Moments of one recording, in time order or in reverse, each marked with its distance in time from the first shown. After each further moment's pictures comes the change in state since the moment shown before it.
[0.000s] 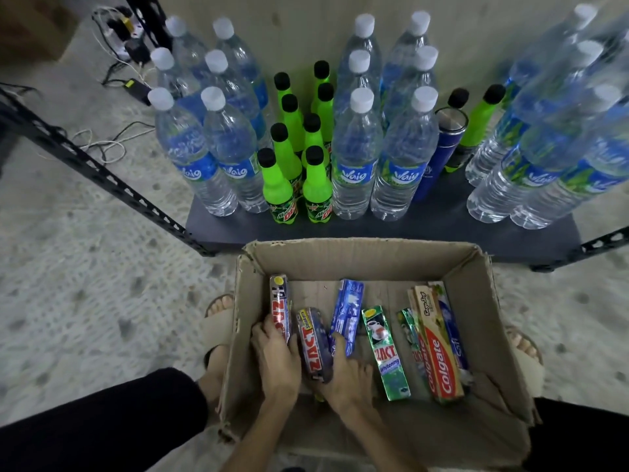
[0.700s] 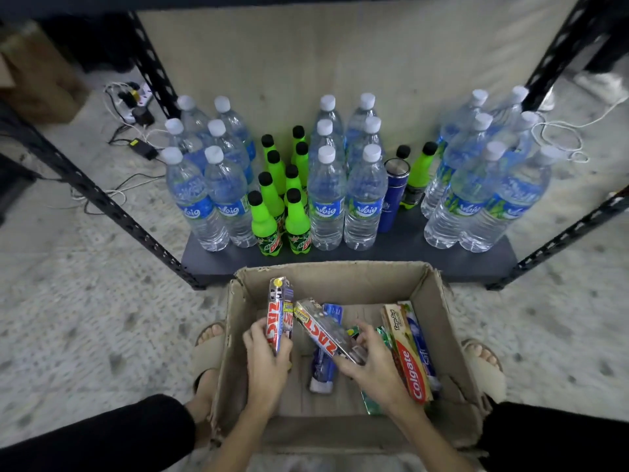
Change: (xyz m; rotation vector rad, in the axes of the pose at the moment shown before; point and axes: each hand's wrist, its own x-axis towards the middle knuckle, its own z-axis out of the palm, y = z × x) left_hand -0.021 0.038 -0.057 -0.423 -0.008 0.234; right_hand -0.035 0.038 -0.110 0.542 0.195 -0.273
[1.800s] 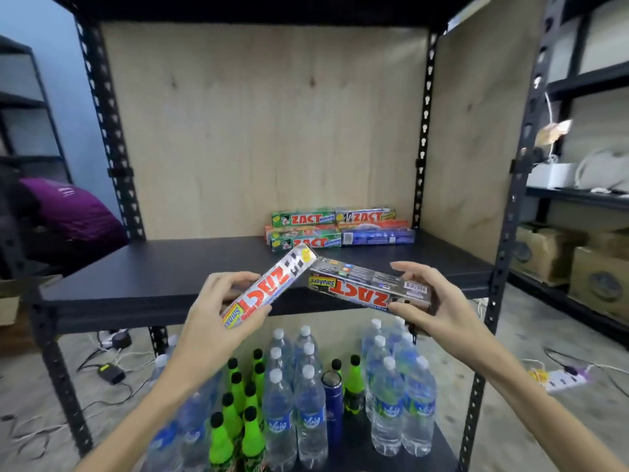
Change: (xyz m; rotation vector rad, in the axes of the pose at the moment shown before) left_hand 0.007 0.421 -0.198 -0.185 0.014 1.031; right_hand -0.104 -0.356 -0.353 -0.143 0.435 -0.892
